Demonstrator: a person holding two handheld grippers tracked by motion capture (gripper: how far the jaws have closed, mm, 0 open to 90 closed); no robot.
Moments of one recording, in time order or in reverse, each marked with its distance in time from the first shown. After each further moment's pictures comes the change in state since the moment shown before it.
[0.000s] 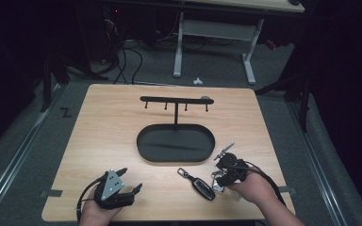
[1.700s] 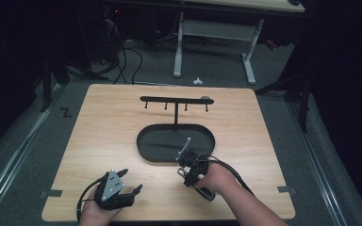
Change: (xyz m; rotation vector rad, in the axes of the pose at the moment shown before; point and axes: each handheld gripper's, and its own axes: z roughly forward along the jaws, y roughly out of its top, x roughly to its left) left arm -0.001 0.000 0.000 0.003 -0.014 0.004; right arm 0.060 0.084 0.036 0.154 0.156 -0.137
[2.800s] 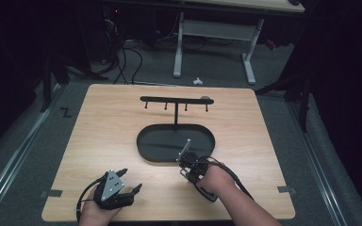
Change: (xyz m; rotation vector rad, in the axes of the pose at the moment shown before) left arm 0.000 0.000 -0.001 -0.002 0.015 -0.002; right arm 0.002 -0.002 0.004 0.012 -0.030 0.016
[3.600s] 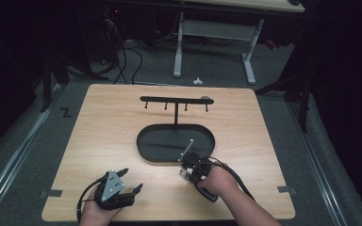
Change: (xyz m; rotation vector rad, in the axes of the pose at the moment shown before) left arm -0.001 0.002 -0.001 -0.011 -0.007 0.009; right arm -0.002 -0.009 -0.006 -0.062 0.021 -0.033
